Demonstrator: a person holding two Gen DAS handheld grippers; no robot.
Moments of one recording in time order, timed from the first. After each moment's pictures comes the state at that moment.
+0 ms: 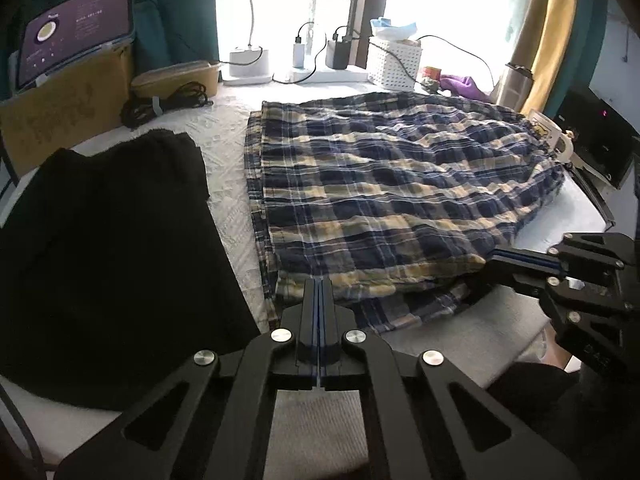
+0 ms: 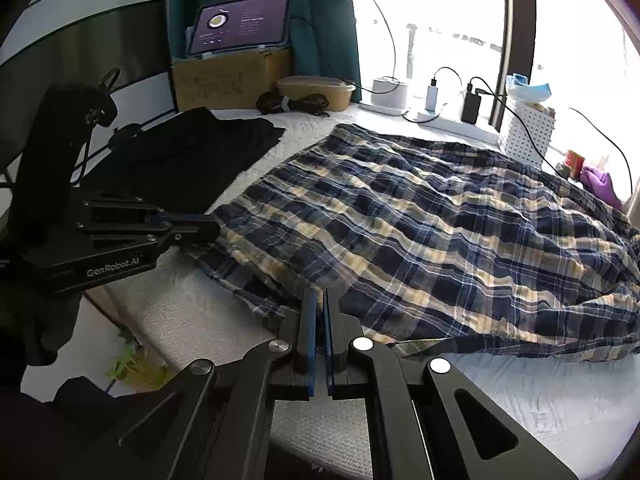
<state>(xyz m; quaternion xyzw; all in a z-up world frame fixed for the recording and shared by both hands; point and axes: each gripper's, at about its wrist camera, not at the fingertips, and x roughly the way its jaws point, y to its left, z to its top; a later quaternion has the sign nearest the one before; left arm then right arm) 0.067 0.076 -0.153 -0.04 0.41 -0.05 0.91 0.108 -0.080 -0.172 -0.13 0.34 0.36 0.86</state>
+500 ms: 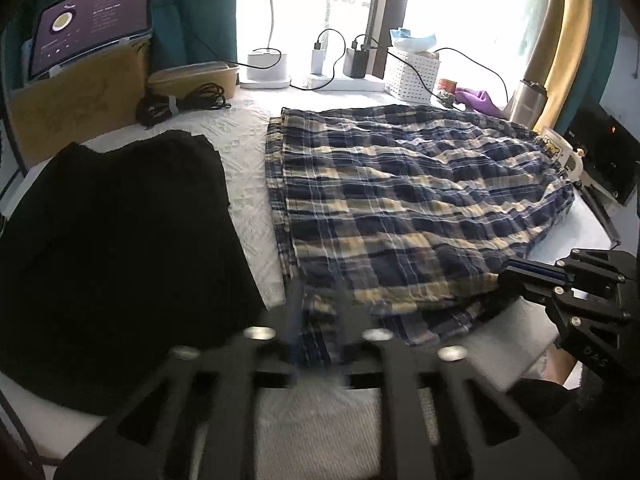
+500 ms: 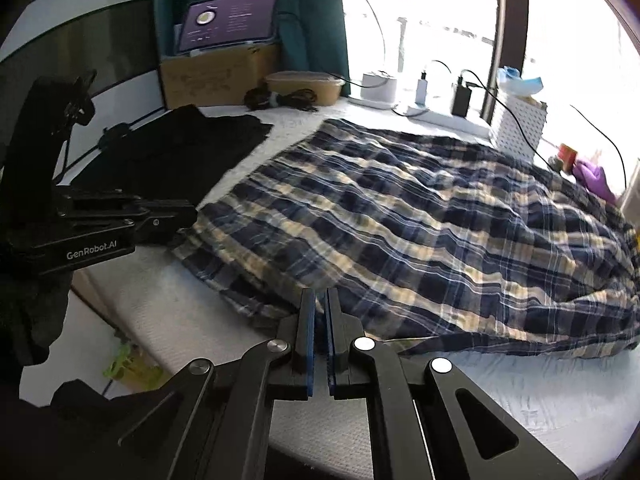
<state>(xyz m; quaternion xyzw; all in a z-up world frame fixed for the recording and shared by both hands) 0.080 0.090 -0.155 -0.05 0.40 -0.02 0.91 0.124 -0.084 -0.176 -0.13 0.36 0.33 0.86</state>
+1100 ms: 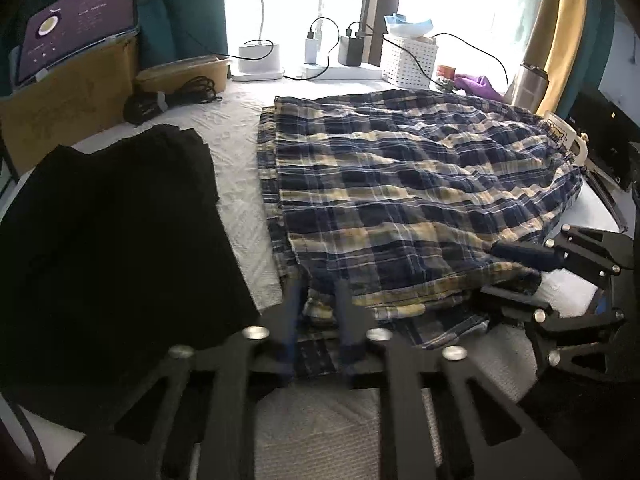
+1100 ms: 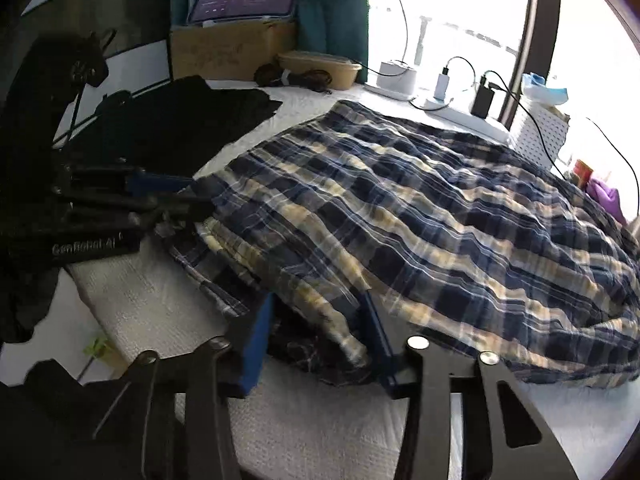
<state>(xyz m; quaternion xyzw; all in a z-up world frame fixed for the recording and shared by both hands) 0.088 0.089 -0.169 -0.04 0.41 -0.04 0.91 0.132 -0.062 -0.197 -0.19 0.35 0.35 0.85</state>
